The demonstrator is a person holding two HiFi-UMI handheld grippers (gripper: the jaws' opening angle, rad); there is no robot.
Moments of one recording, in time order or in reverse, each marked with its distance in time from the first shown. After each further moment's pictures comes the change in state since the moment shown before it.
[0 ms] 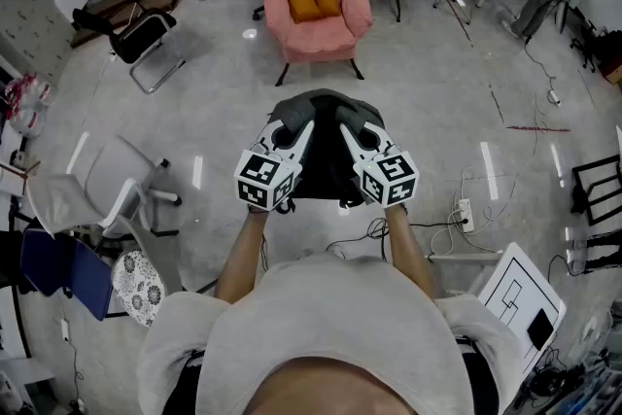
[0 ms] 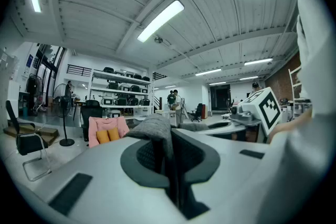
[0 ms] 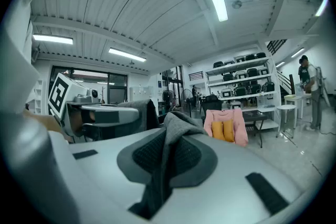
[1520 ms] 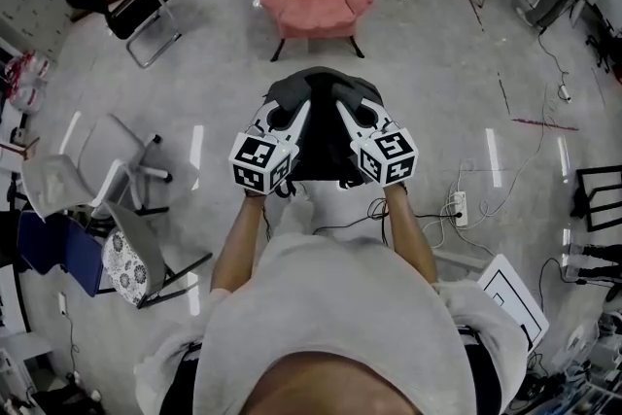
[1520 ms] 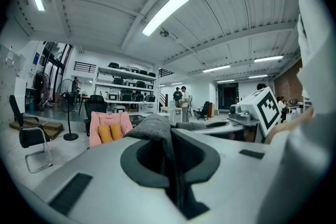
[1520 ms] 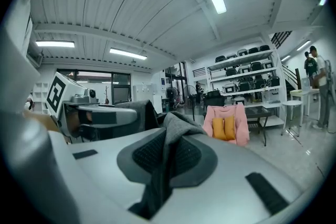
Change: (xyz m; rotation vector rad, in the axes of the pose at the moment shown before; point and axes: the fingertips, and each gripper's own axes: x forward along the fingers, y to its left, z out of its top) left arm 0.102 -0.007 -0.017 -0.039 0.029 0.067; right arm 0.016 -0.104 -0.020 0.008 0.032 0.062
